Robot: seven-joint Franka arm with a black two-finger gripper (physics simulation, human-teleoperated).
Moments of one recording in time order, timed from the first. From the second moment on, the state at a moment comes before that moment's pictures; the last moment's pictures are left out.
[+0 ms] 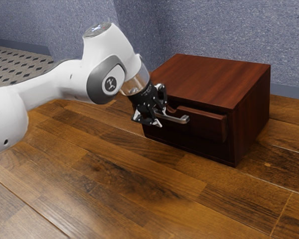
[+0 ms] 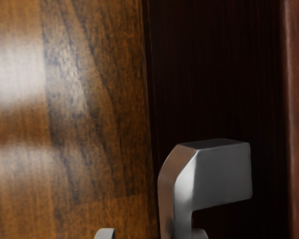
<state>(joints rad) 0.12 0.22 -0.09 -1.56 -0.07 2.12 -1.45</state>
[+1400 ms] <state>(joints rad) 0.15 -0.23 -0.07 -2.07 -0.15 2.21 -1.48</state>
